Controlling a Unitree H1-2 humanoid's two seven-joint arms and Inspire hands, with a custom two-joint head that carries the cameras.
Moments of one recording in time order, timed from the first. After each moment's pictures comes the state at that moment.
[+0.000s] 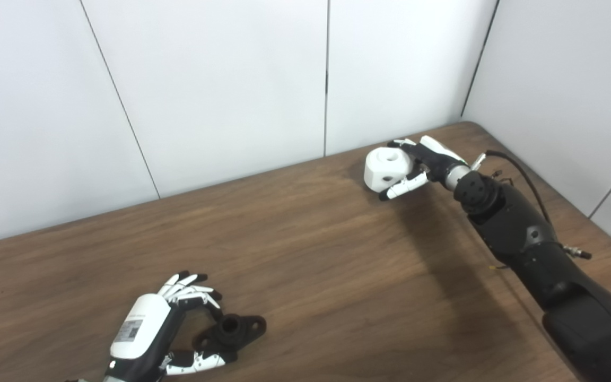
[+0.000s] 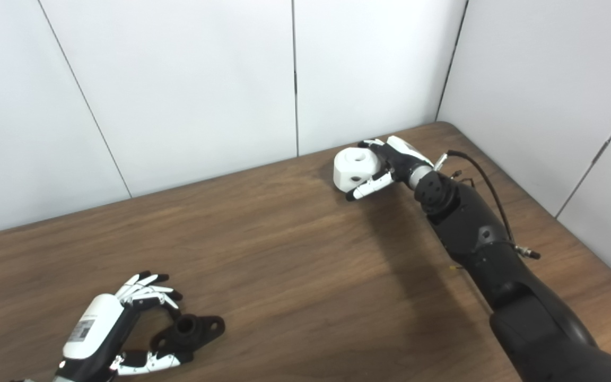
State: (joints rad) left arm -0.18 0.29 -0.33 0.14 0.67 -0.41 -0.01; right arm -0.58 -0.62 0.10 0.53 -0.40 0.19 0.19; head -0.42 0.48
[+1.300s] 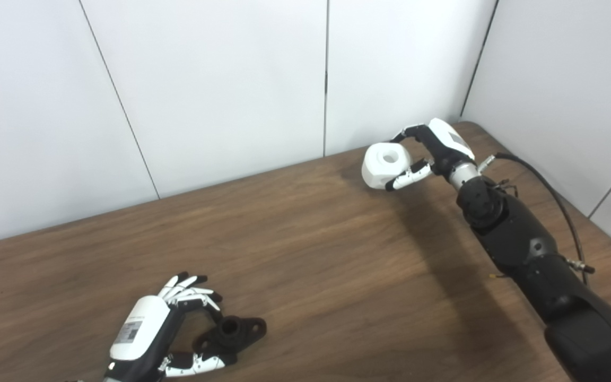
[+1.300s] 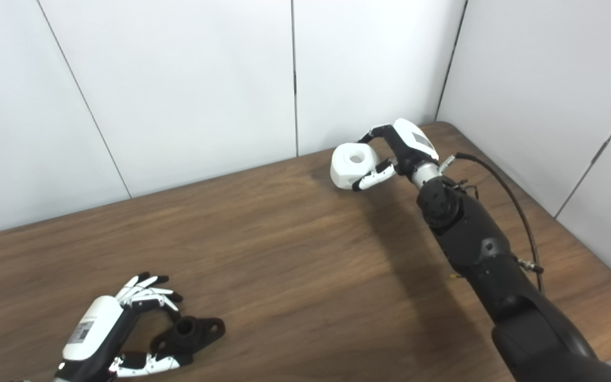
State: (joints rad) left arm -0.17 0.29 -0.32 0.13 0.64 -0.41 -0.04; right arm -0.51 -0.59 0.05 0.44 -0.42 -0.02 -0.05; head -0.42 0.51
